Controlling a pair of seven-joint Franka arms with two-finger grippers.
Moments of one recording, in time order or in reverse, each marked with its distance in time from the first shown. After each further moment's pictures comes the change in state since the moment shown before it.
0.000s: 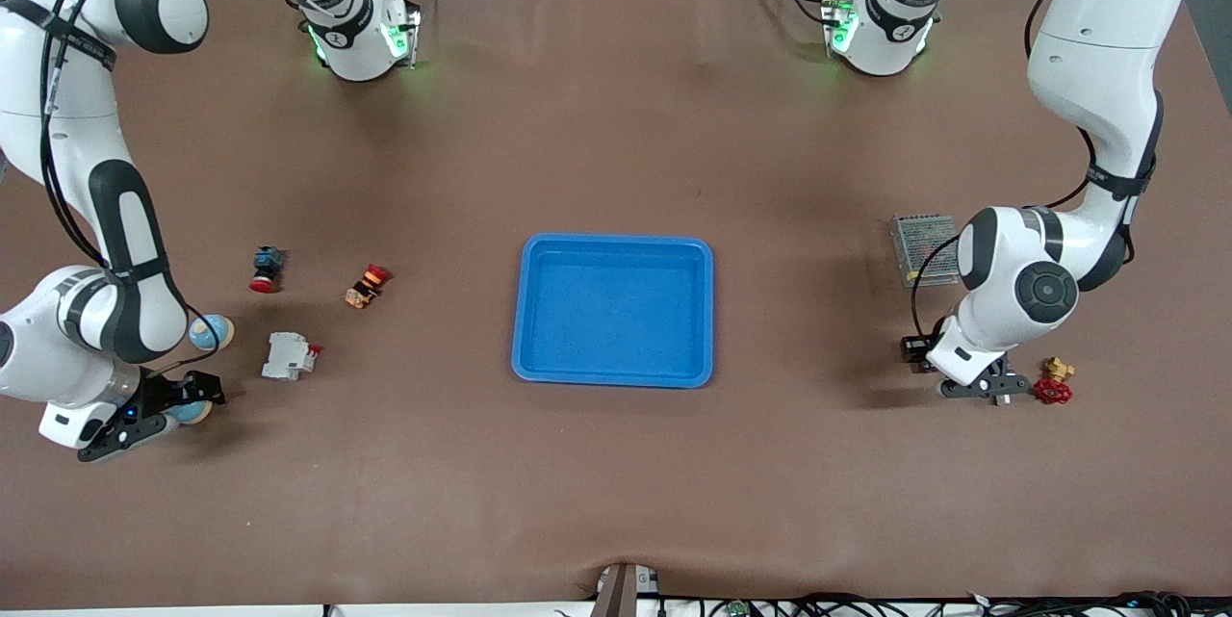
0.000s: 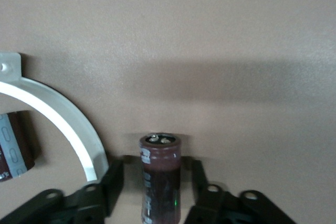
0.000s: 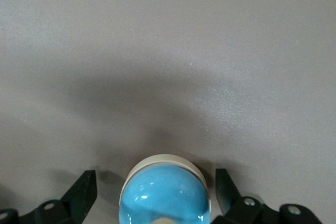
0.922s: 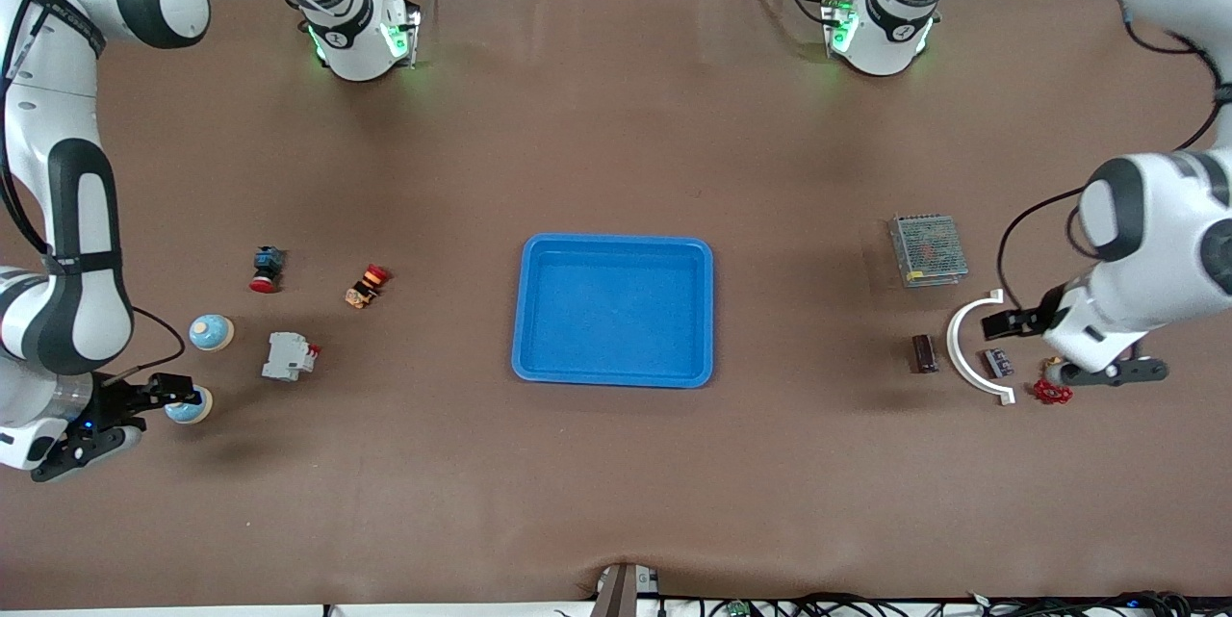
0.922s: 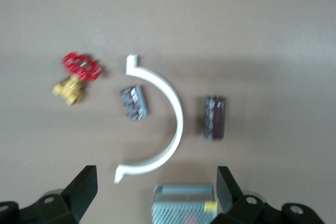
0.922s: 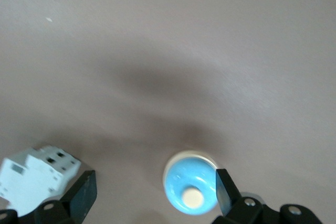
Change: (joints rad) left arm 0.111 -0.274 0.000 0.100 -0.086 -0.442 0.195; right arm 0.031 -0.021 0.018 0.217 0.001 -0.330 0.067
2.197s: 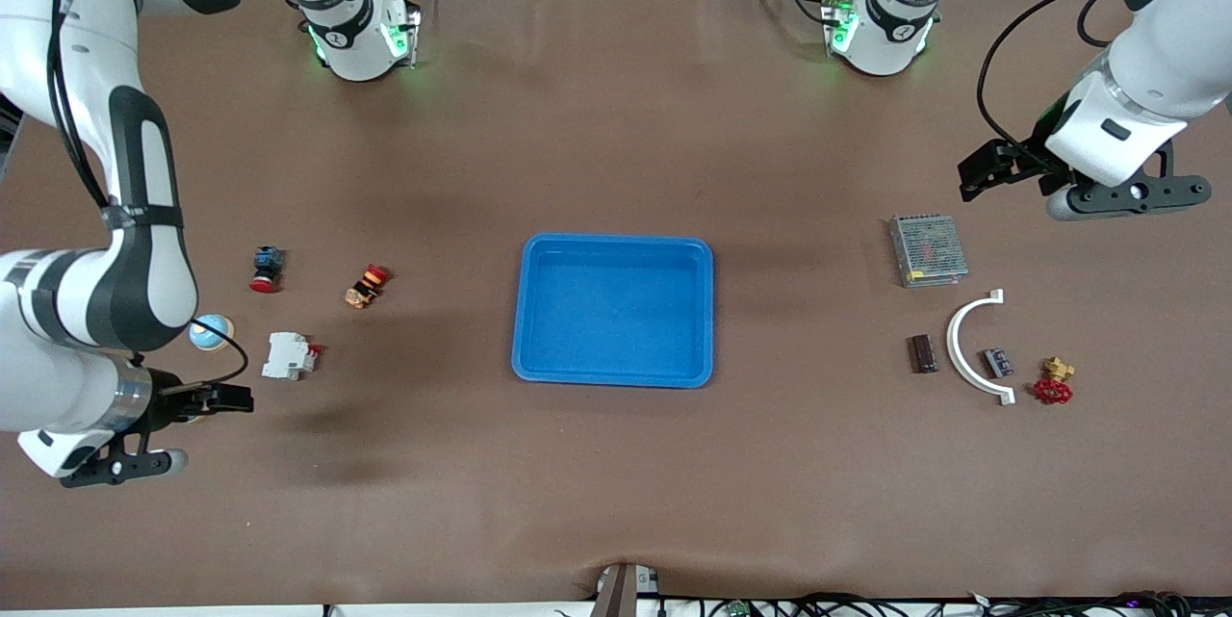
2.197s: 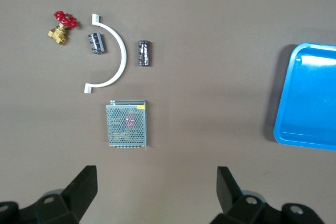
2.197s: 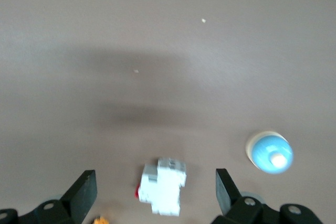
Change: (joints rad) left arm 0.025 -0.404 -0.231 -0.010 -0.085 -0.354 -0.206; right arm 0.194 -0.155 -0.001 0.042 -0.109 -0.215 0.526
